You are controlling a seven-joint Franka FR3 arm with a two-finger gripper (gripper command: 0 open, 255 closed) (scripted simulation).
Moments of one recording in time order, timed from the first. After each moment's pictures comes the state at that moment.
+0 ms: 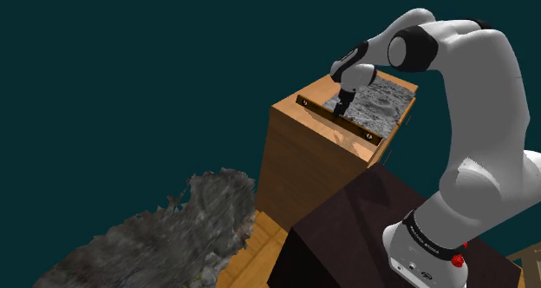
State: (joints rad) arm -0.30 0.81 -0.33 -1.63 0.34 2.26 -1.01
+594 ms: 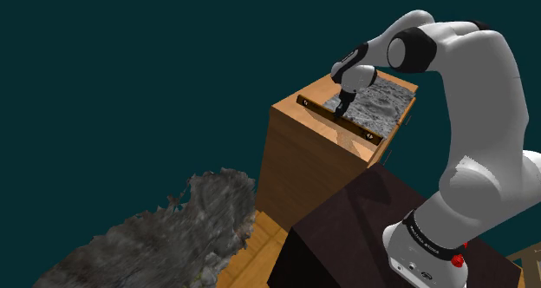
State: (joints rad) arm -0.31 0.83 -0.33 -1.62 0.35 2.28 -1.02
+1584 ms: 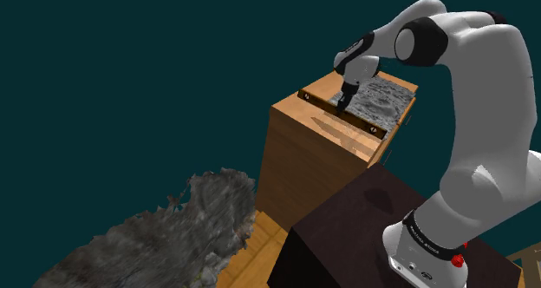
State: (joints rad) arm -0.29 0.74 -0.35 -1.64 0.32 2.21 -1.00
